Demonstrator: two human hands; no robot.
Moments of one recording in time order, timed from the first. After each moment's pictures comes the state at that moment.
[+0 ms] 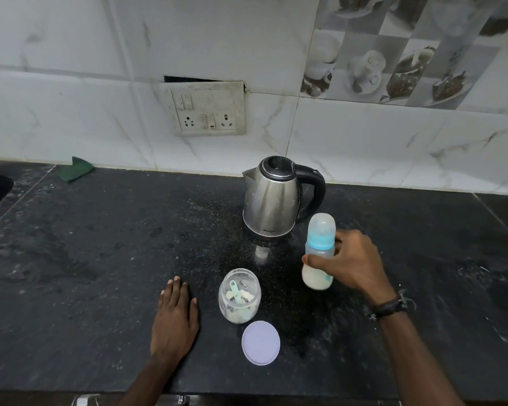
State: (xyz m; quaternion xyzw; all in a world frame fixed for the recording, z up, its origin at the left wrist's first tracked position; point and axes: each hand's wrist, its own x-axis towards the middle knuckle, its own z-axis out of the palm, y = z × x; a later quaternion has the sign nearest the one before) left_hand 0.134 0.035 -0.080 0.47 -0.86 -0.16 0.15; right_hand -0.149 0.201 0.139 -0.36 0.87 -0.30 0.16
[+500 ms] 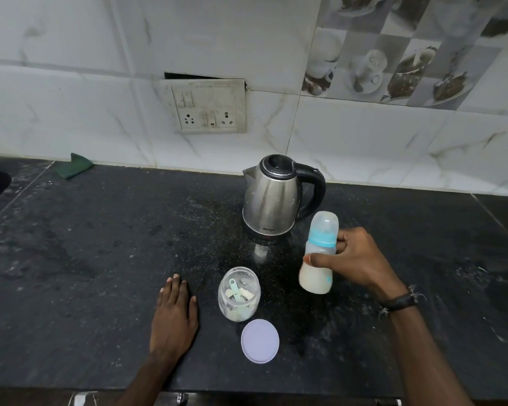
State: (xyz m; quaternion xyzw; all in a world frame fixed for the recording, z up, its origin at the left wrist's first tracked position) left_hand 0.134 0.036 -0.079 0.46 -0.86 -0.17 0.15; right_hand -0.155 0.202 0.147 -0.34 0.87 -0.29 0.19
